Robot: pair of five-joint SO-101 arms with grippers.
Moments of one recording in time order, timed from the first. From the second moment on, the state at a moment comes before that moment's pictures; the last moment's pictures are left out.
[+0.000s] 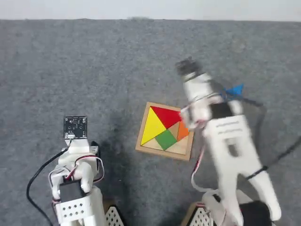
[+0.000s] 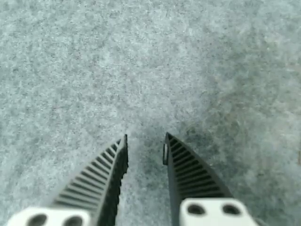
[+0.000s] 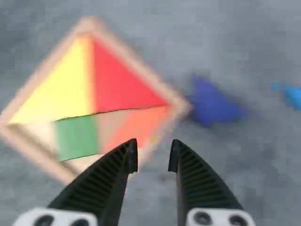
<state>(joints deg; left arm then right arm) -19.7 -101.8 97.0 69.4 -5.1 -12.5 -24.5 30.9 65.6 13.8</state>
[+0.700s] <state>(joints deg) -19.7 -101.8 97.0 69.4 -5.1 8.6 48.3 -42.5 79.1 -26.2</state>
